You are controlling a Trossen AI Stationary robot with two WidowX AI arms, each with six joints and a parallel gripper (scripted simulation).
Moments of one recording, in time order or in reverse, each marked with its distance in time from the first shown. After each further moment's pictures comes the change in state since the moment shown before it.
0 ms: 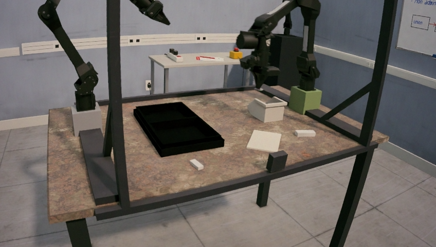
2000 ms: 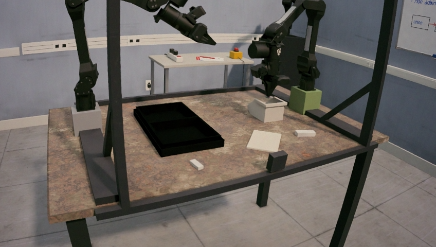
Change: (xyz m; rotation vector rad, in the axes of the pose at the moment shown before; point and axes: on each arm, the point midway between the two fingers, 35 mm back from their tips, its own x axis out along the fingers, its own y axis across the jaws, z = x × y) left arm 0.152 -0.071 0.050 0.001 -0.182 -0.072; right arm 0.034 0.007 -0.045 -0.001 0.001 0.000
